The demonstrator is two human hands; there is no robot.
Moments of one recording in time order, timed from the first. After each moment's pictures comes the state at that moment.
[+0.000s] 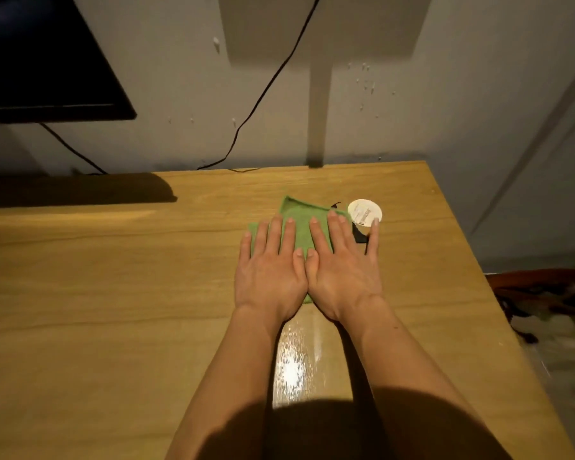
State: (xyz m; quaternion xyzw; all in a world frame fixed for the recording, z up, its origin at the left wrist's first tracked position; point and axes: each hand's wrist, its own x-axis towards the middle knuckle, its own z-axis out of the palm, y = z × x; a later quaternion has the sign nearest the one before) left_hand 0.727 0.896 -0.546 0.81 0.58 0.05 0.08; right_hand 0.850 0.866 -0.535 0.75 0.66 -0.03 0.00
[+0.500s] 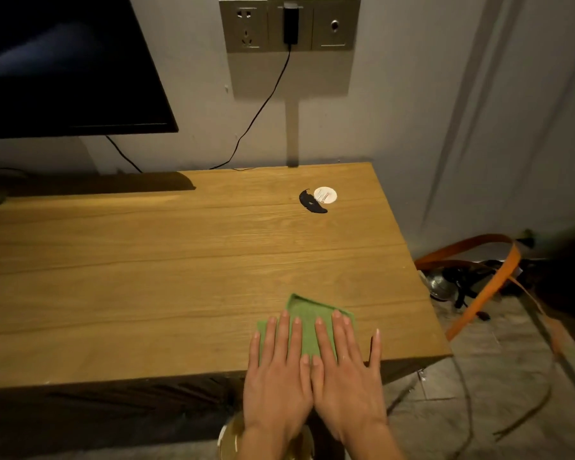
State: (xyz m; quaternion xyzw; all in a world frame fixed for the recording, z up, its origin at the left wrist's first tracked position) left_hand 0.693 0.598 -0.520 0.82 0.56 0.00 0.13; right_hand 0.808 0.569 -0.509 0.77 0.63 -0.11 0.00
